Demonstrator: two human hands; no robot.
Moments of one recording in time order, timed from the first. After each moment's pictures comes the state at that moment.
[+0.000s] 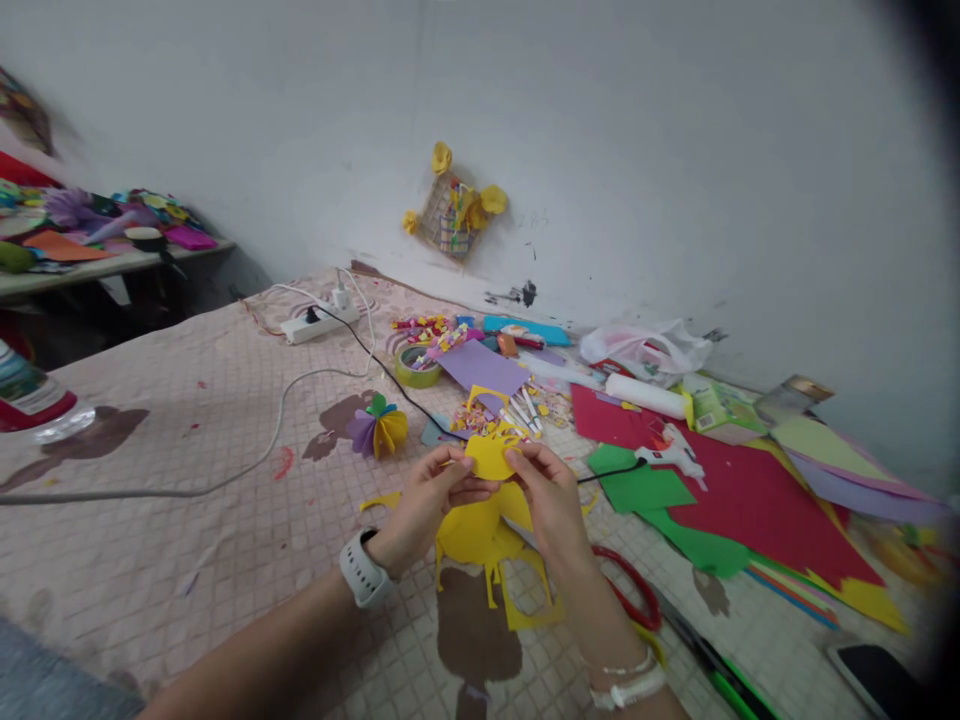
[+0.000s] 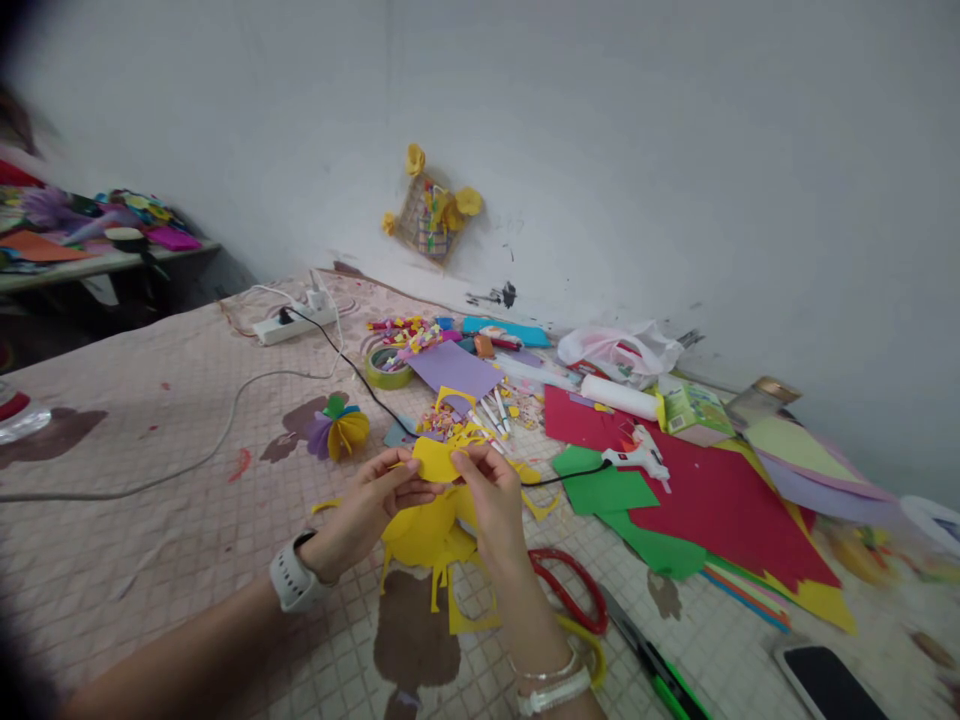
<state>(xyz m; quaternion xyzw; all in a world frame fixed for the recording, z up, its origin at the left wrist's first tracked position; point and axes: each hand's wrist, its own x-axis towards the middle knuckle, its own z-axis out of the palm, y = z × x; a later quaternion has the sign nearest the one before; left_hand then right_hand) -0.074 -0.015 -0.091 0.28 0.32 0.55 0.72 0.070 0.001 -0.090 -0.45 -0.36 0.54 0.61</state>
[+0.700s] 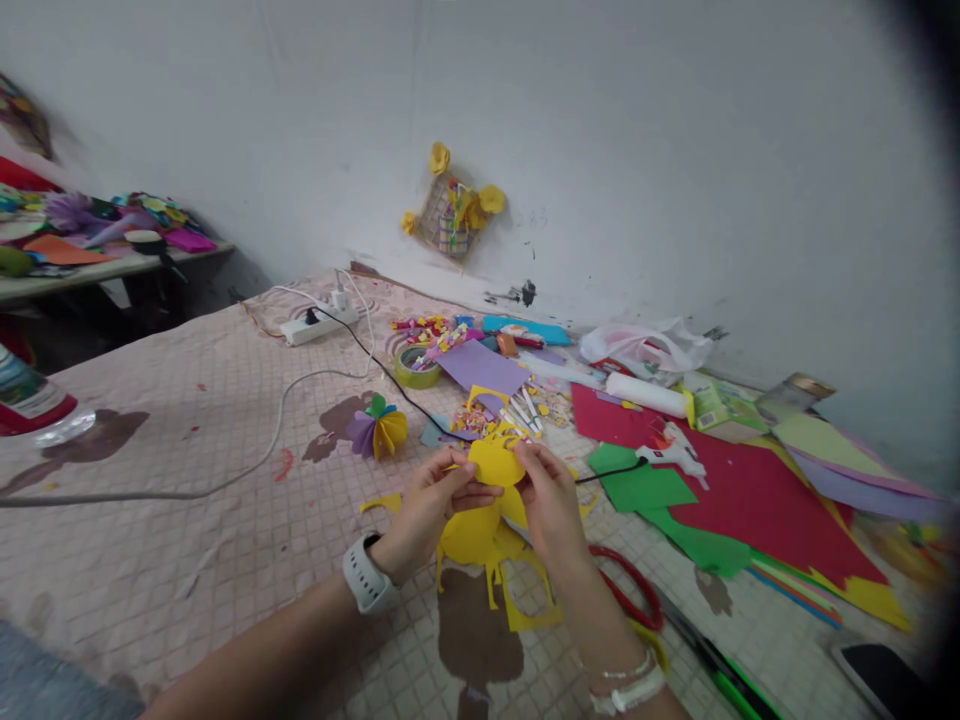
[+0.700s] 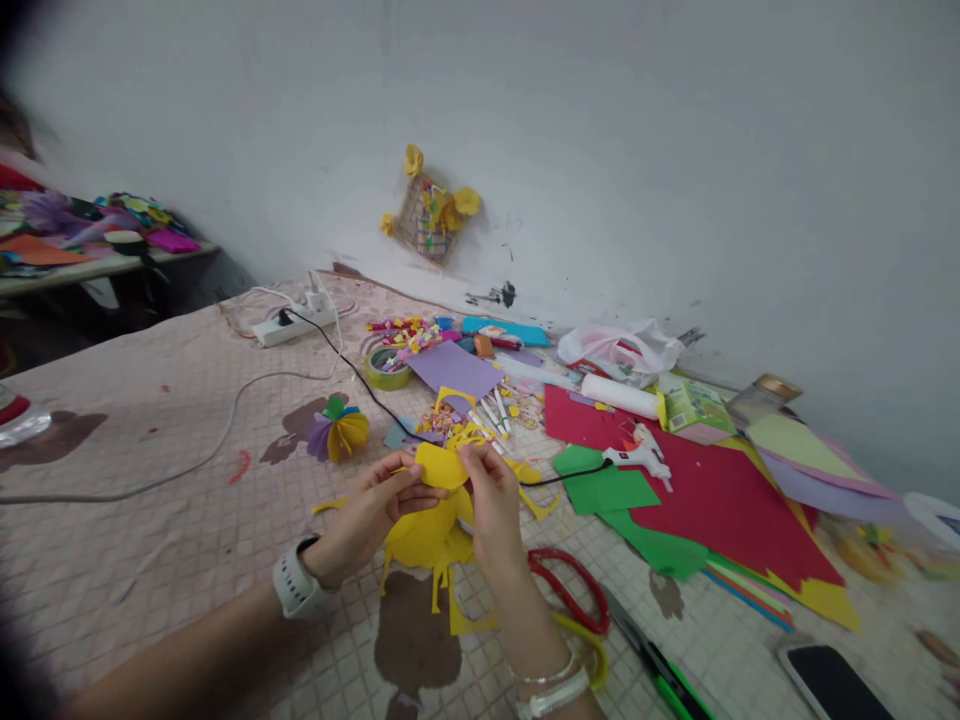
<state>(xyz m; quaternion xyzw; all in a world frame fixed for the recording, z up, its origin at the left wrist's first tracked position) -0.071 -0.018 -0.095 0.28 0.31 0.55 0.72 0.063 -0.003 -0.084 -0.42 -0.34 0.55 0.64</state>
